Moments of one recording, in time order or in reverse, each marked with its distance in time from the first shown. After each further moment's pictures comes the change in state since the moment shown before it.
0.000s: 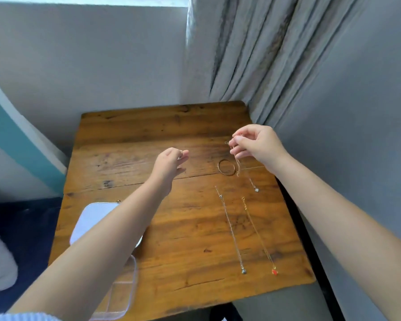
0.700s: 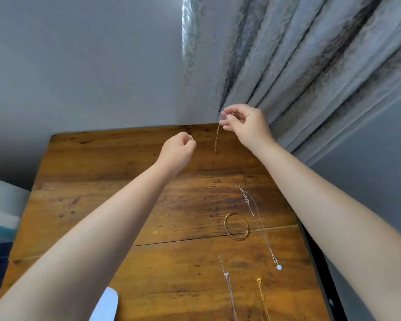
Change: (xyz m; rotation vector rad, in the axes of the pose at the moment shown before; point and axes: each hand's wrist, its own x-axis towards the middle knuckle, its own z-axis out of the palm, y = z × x) left_hand 0.226 0.042 0.050 0.669 0.064 0.261; right_hand 0.256 0.056 0.015 -0.091 0.091 -0.183
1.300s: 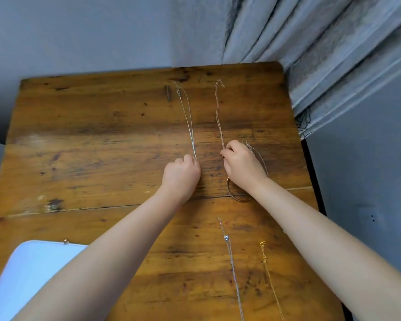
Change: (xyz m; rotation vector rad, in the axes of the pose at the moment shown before) left_hand -0.087 -0.079 0.072 1.302 -0.159 0.314; right_hand -0.115 0.113 0.060 -0.663 -0.385 -0.092
